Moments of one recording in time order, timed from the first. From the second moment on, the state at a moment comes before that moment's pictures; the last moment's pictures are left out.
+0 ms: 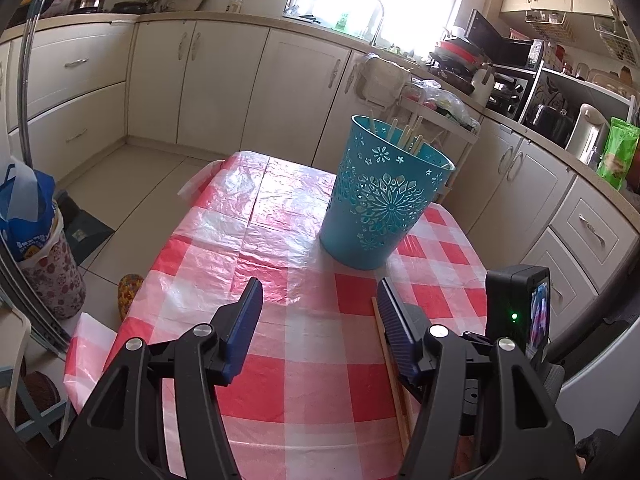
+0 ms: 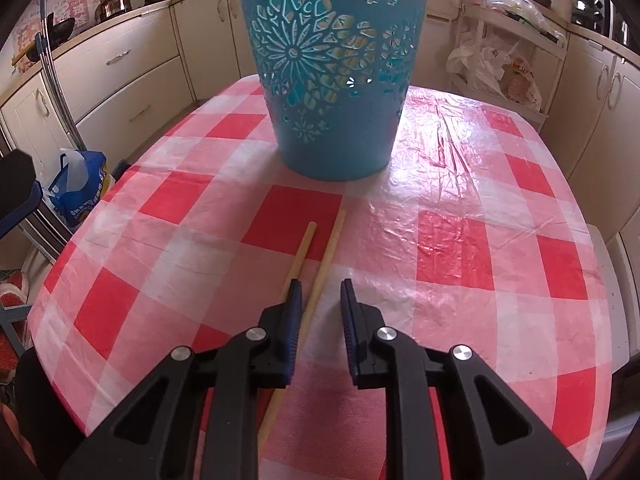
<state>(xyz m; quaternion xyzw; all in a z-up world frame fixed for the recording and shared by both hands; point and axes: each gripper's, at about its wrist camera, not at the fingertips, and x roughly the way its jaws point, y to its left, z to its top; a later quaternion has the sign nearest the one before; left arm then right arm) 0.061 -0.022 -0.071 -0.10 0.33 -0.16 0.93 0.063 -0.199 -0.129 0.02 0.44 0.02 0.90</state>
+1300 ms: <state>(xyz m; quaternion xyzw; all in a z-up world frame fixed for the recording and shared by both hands) 0.130 -0.160 -0.144 0.08 0.47 -0.22 0.85 0.033 -0.264 -0.129 0.06 0.44 0.04 0.89</state>
